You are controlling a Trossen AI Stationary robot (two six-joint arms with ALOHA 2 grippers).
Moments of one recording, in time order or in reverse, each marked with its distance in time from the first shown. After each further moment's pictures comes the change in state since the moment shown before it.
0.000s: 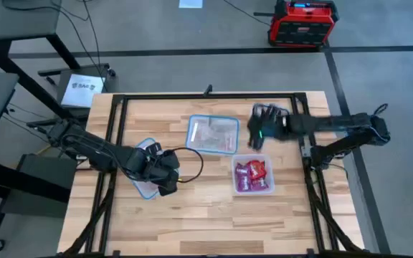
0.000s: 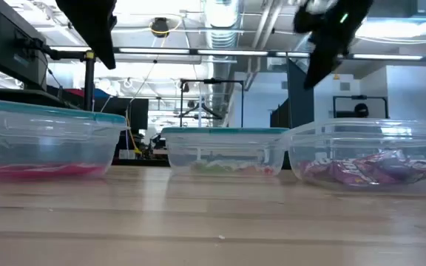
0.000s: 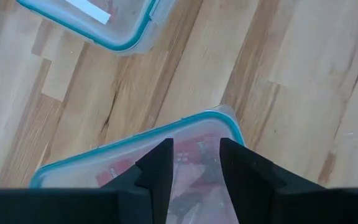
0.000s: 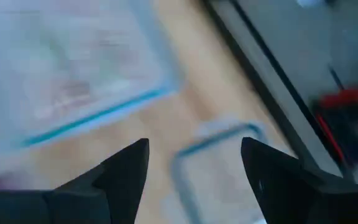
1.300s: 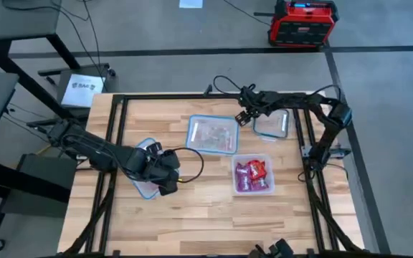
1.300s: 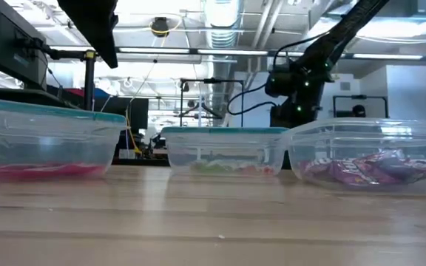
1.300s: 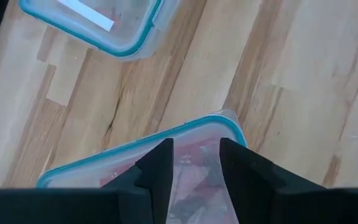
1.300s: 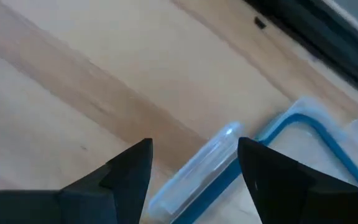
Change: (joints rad) left arm -0.001 0.000 0.000 0.006 -0.018 0.016; right arm -0.433 0.468 -0.039 0.360 -0.274 0.050
